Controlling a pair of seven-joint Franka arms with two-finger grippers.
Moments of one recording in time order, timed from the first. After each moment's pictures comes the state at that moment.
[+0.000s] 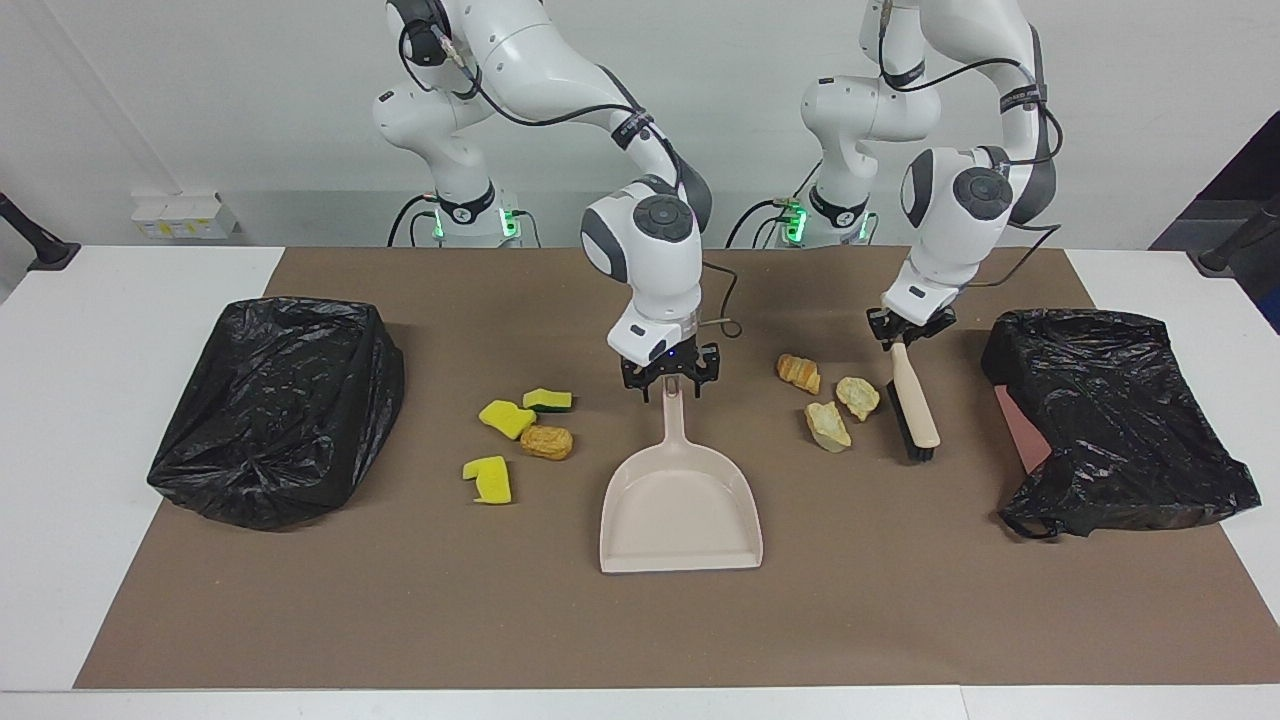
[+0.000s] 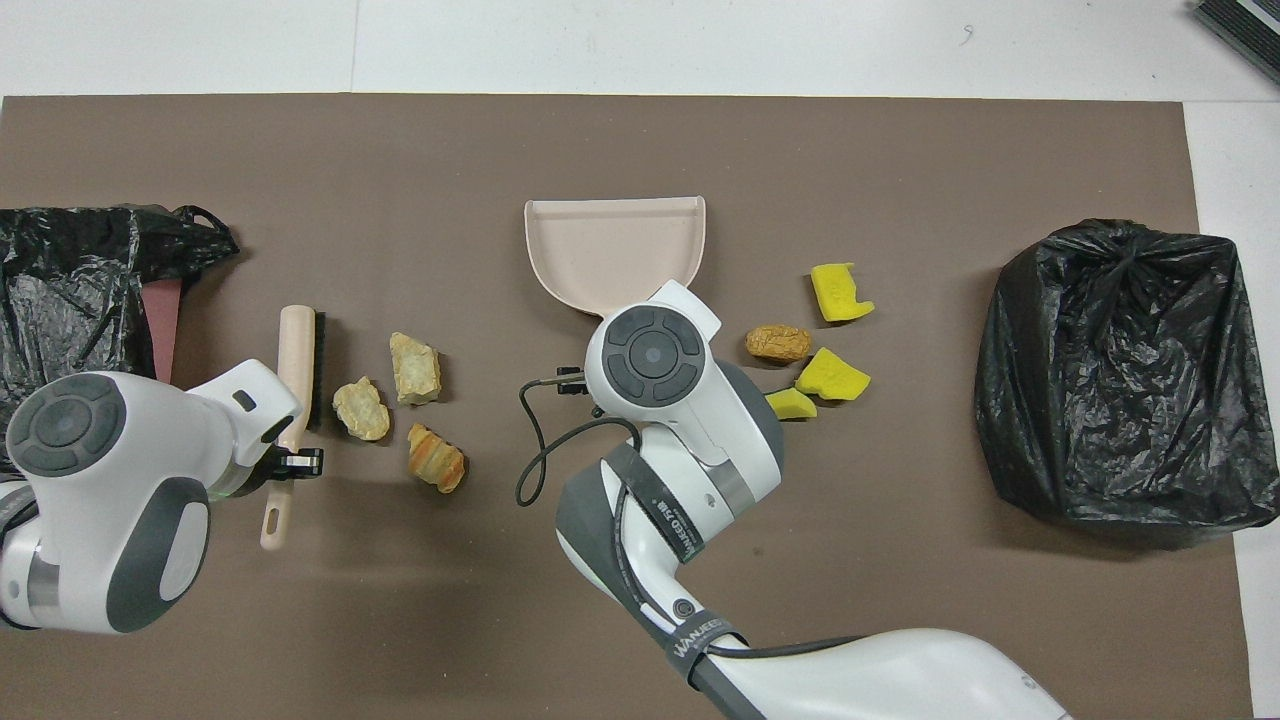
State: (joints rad) left arm -0.23 -0.14 0.07 -2.41 0.08 2.20 -0.12; right arm 0.64 0.44 -0.02 -1.70 0.02 2.24 0.56
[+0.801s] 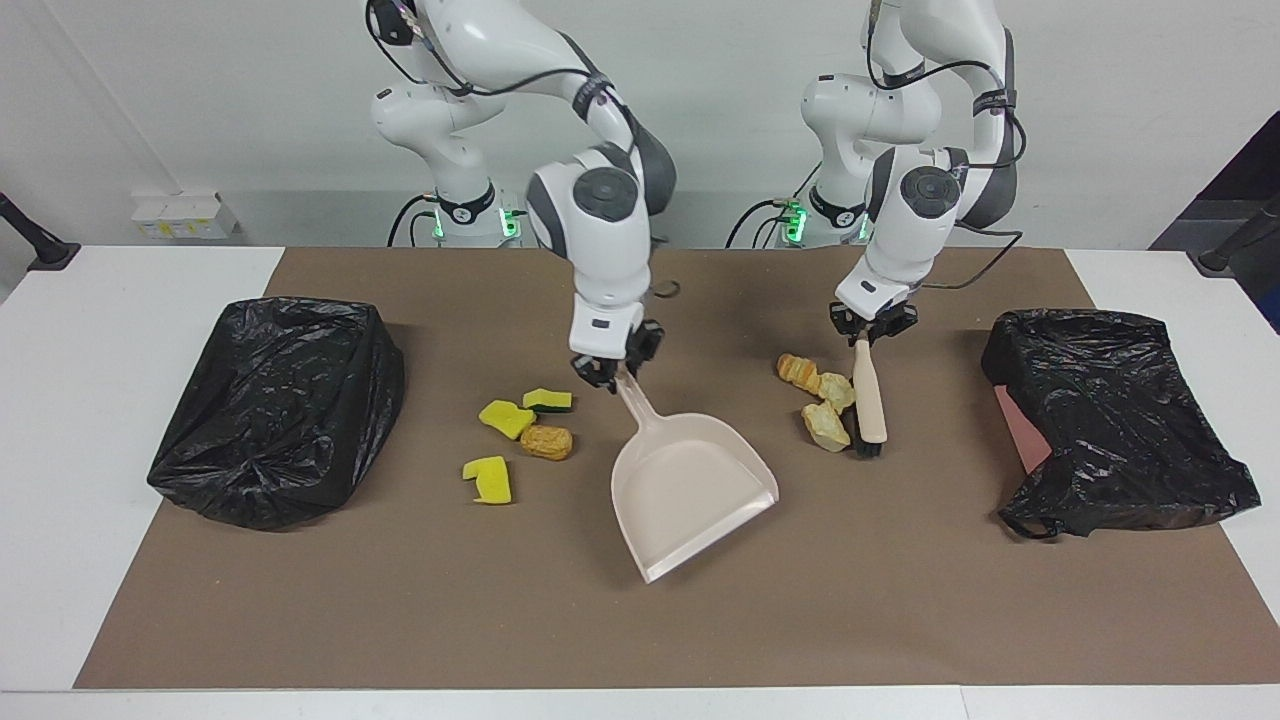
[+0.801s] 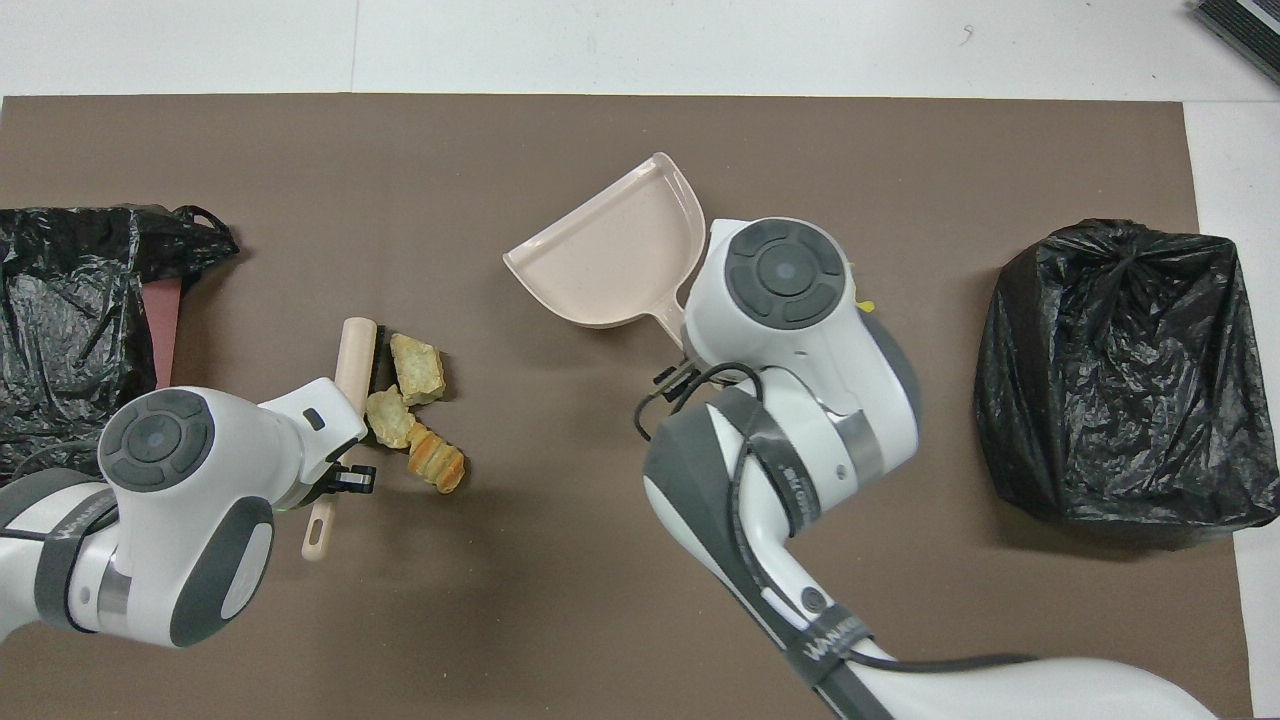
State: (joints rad) left arm -0.32 -0.14 0.07 -2.42 0.08 2.20 -0.13; right arm 0.51 0.26 -0.03 -1.70 0.02 1.94 -0.25
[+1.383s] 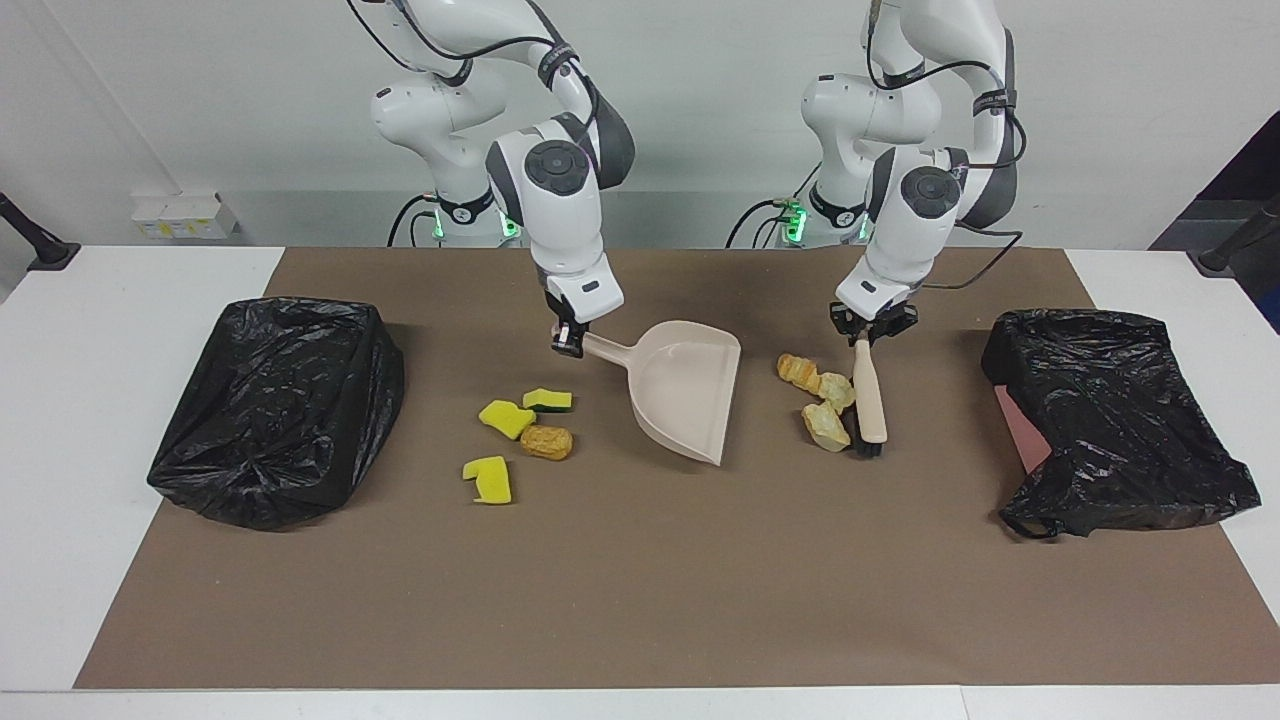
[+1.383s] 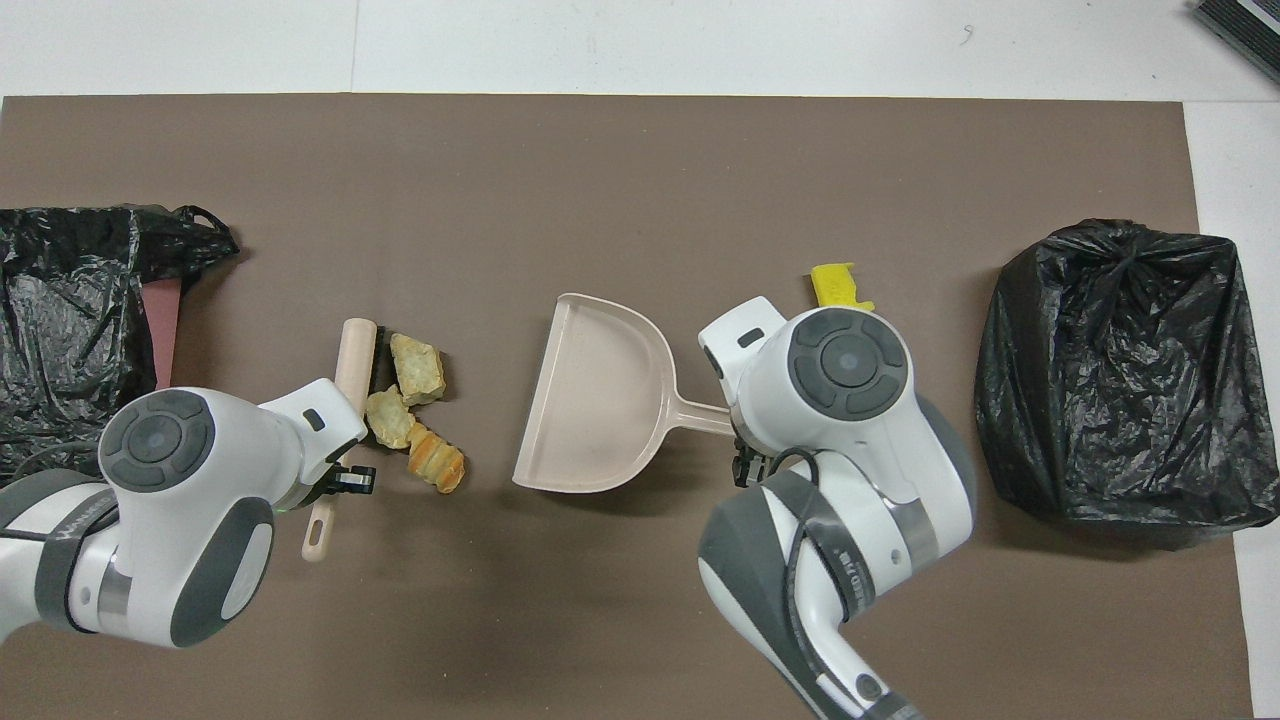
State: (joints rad) left arm -0.32 -0.14 0.07 -2.43 0.08 2.20 -0.13; right arm 0.54 0.12 -0.02 -1.99 0.03 2.08 -0.84
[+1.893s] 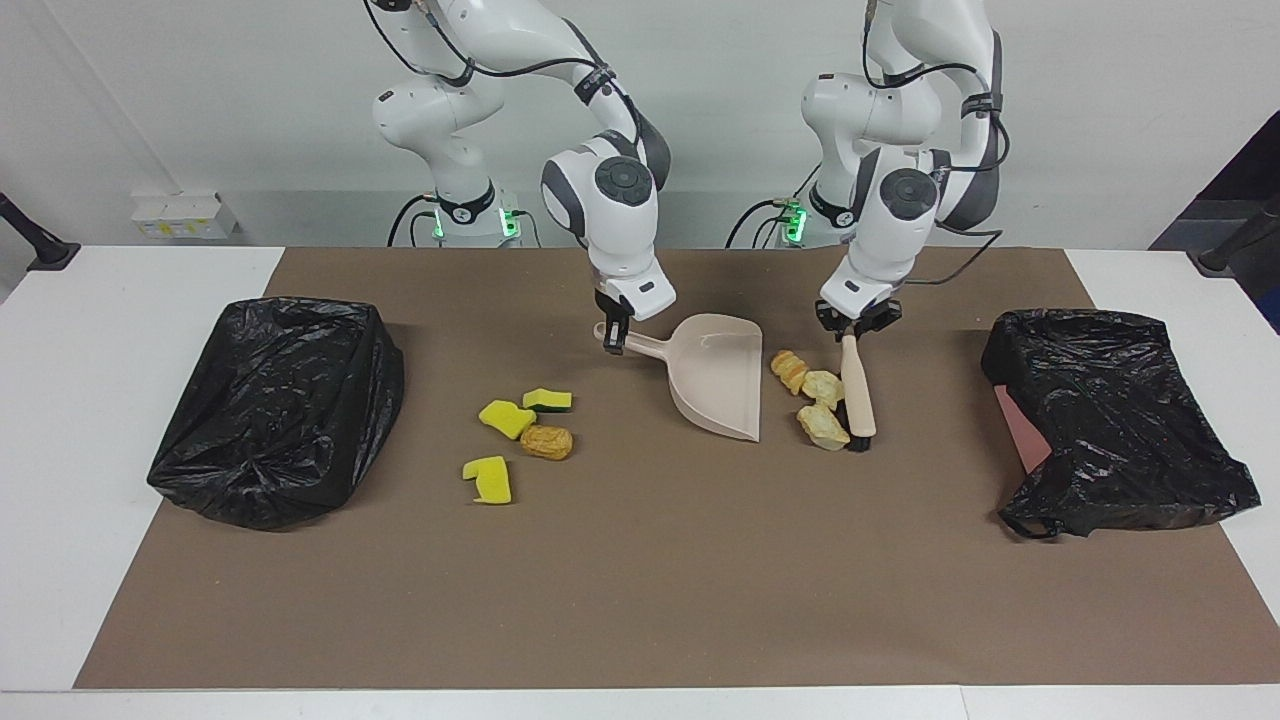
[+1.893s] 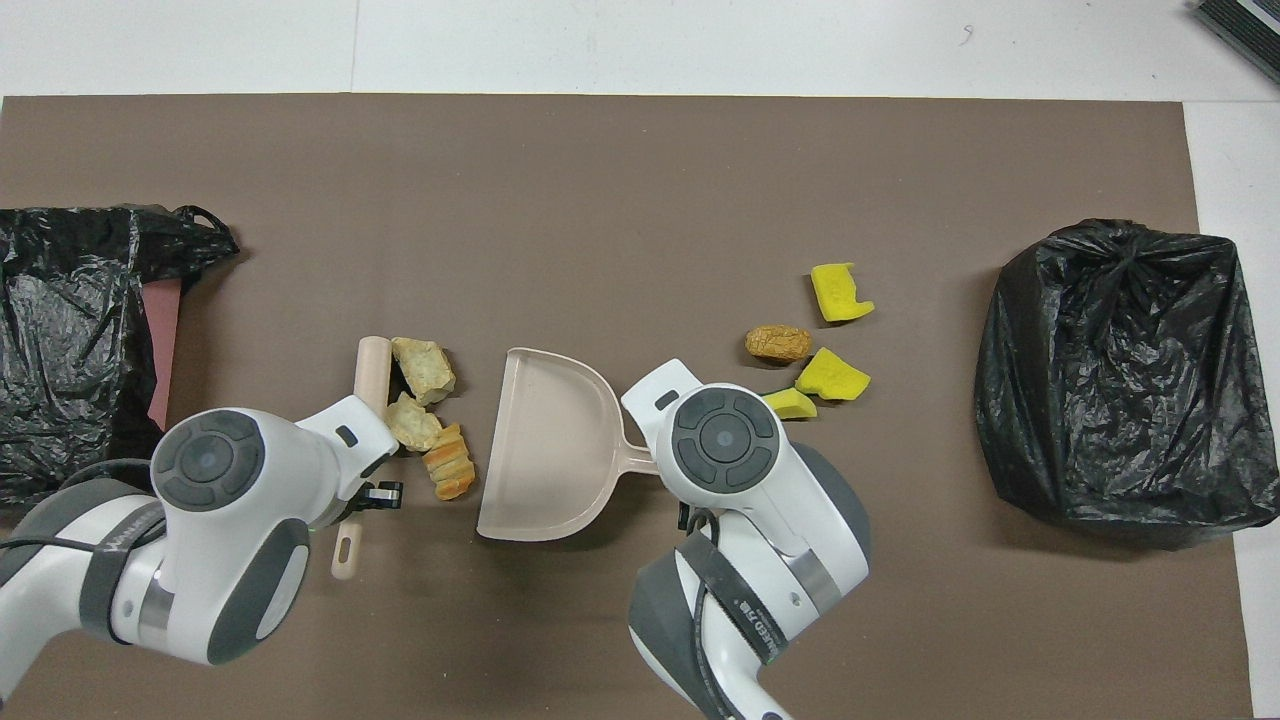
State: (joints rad) left arm -0.42 -0.14 0.07 -2.46 0.07 2.20 -0.28; right arm 0.63 0.17 -0.02 -2.03 0.00 2.14 -0.78
